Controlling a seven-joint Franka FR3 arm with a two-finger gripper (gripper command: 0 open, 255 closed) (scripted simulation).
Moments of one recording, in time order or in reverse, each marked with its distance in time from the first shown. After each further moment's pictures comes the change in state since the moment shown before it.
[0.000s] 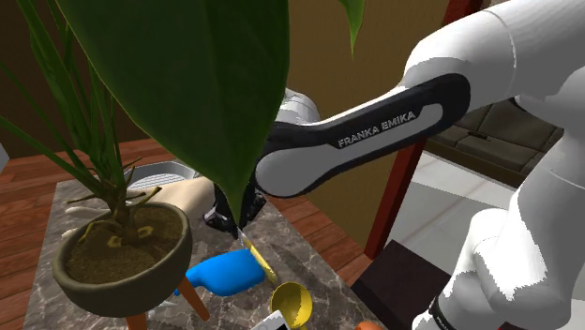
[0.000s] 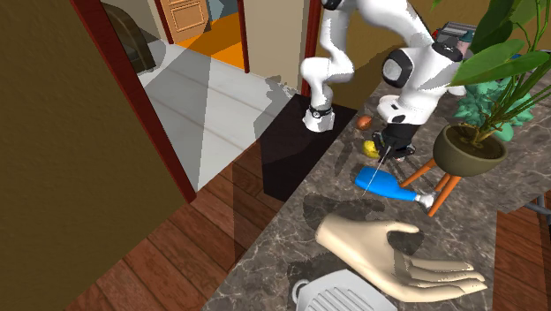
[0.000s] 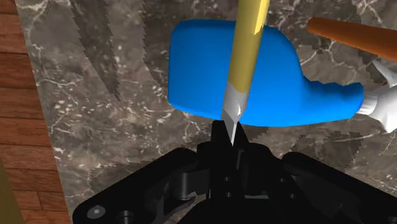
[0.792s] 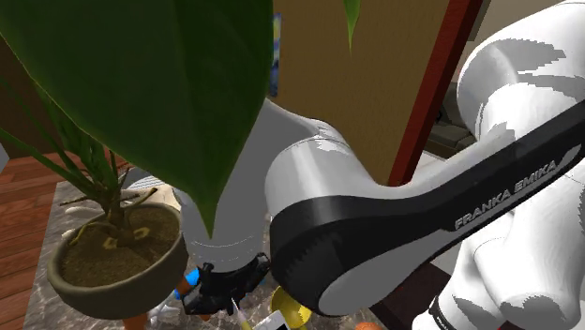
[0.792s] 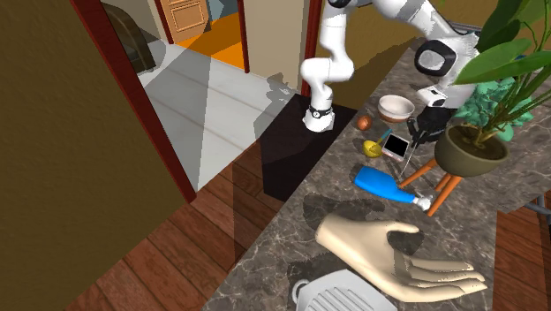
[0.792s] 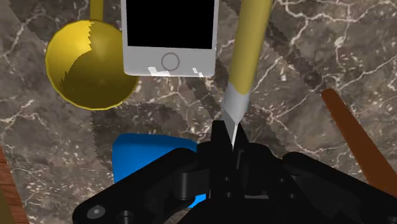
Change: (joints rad) arm 0.132 -0.055 0.154 -0.042 0.031 -0.029 0.269
